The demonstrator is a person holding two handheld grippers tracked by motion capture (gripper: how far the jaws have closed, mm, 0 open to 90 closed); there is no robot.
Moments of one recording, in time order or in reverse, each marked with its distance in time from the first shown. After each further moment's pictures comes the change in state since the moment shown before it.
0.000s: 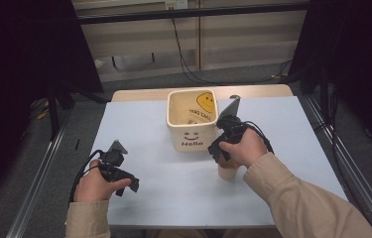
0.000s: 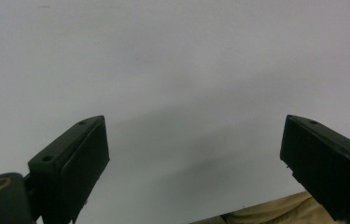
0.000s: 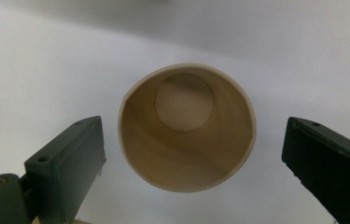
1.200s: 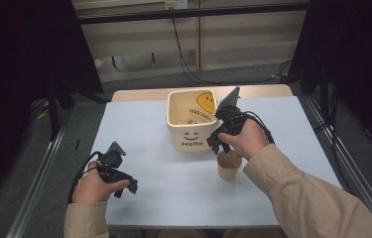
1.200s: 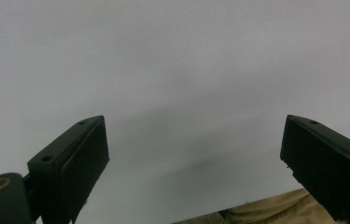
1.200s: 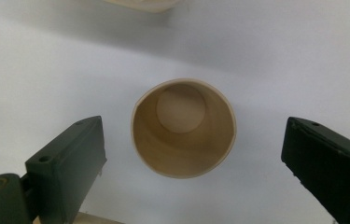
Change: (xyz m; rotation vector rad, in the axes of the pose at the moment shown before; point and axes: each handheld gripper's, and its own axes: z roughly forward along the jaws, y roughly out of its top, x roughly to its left) left arm 0.005 -0.004 0.001 0.008 0.005 0.000; right arm 0.004 0.006 -0.032 -0.038 -0.023 -0.007
